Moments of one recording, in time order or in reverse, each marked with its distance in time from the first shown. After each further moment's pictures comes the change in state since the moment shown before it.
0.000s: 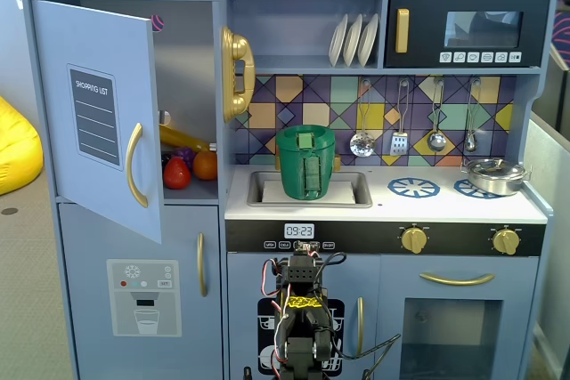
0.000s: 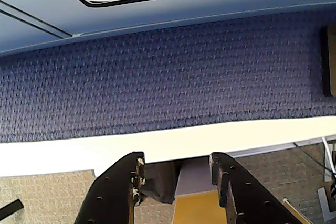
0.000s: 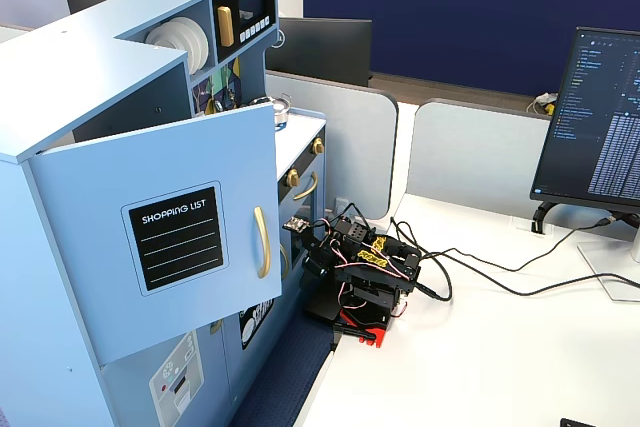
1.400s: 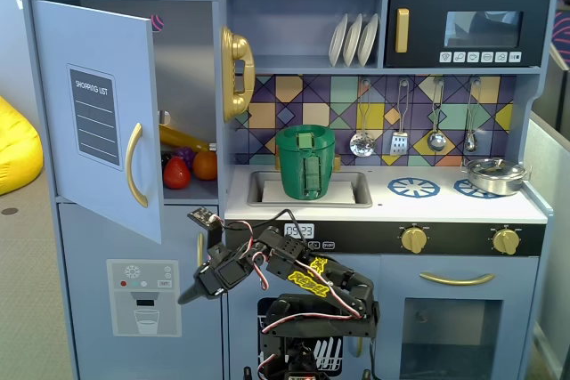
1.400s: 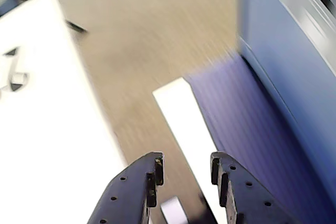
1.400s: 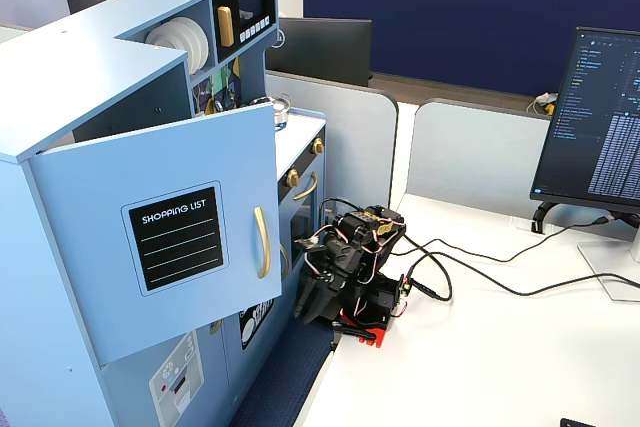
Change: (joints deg) arm -75.9 -15.9 -26.2 -21.4 2.3
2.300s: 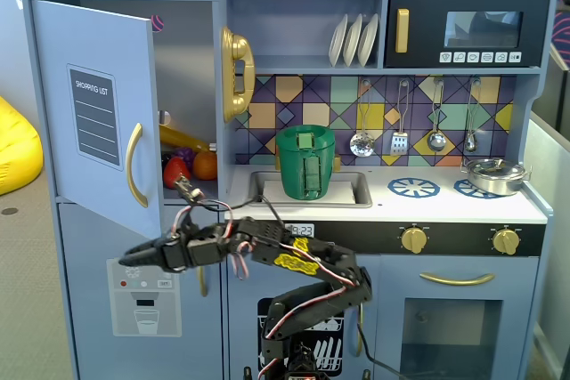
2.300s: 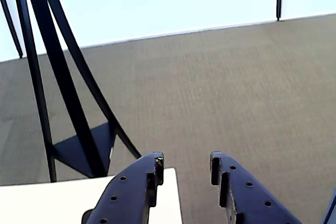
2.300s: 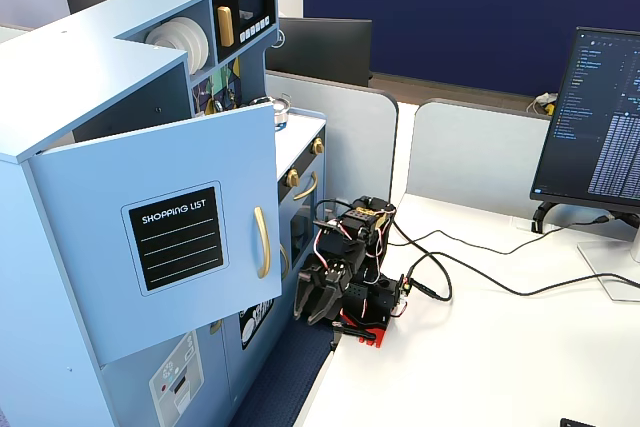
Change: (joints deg) arm -11.9 -19.4 -13.7 -33.0 -4.0
